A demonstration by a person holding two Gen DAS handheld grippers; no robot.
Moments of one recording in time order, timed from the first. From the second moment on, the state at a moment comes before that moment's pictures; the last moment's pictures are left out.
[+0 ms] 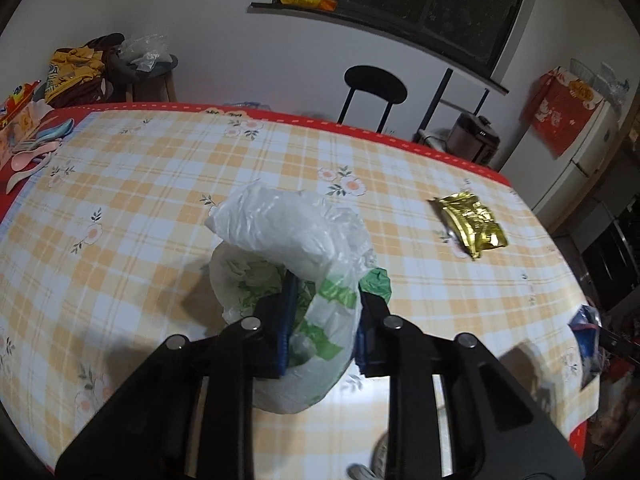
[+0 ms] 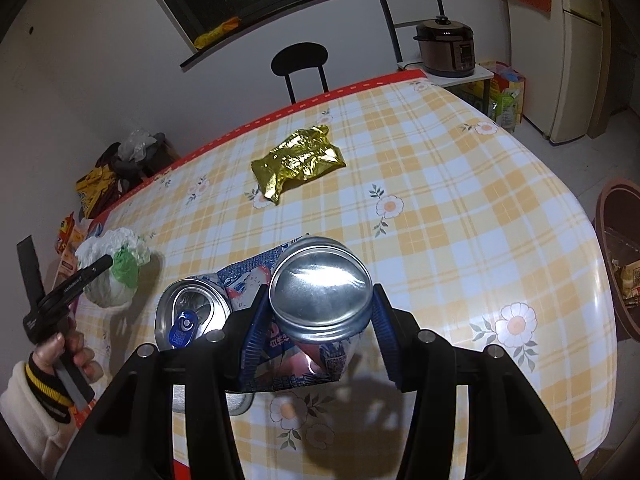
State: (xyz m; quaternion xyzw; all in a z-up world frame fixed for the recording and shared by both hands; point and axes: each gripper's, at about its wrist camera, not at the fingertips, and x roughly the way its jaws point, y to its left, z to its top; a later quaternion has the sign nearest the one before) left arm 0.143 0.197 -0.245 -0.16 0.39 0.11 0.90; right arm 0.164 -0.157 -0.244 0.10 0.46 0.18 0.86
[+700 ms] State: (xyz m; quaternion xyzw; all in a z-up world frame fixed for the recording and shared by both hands) left arm 0.104 0.094 -0.174 -0.15 0.35 0.06 0.92; right arm 0.172 -0.255 -0.225 0.17 0.42 0.16 0.88
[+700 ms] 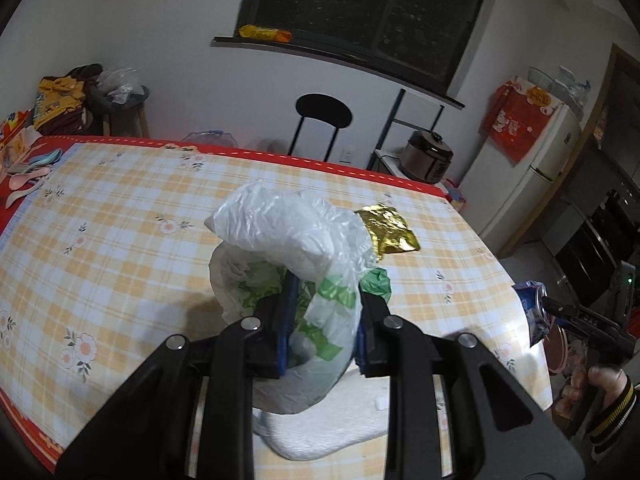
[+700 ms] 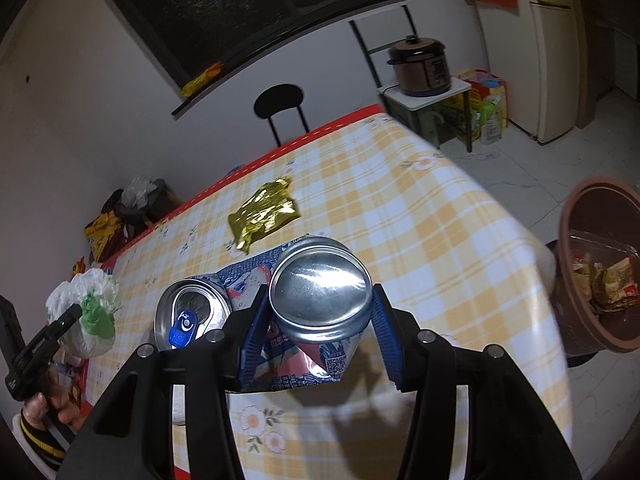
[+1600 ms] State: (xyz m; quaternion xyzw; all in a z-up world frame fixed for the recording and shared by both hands) left arm 0.157 -0.081 -0.181 -0.13 0.37 -0.01 0.92; right arm 0.180 -0.550 -0.267 0.17 0.42 -0.07 0.89
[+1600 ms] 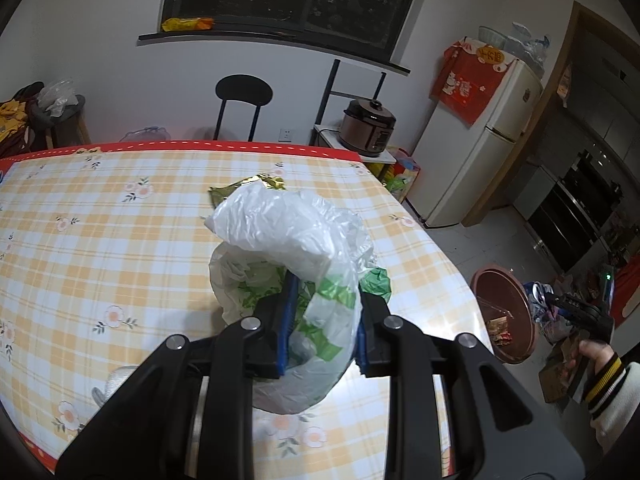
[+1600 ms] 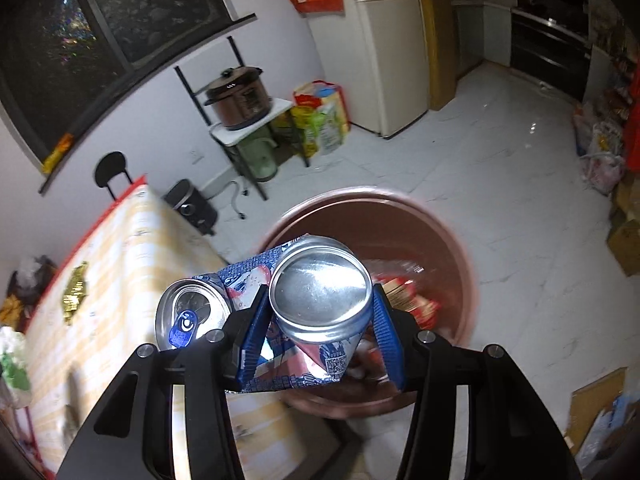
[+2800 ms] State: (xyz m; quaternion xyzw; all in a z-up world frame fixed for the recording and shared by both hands) left arm 0.250 -0.300 -0.198 -0.05 0.41 -0.24 0.88; right arm 0.127 -0.574 -0.223 0.18 0.39 -0.05 0.90
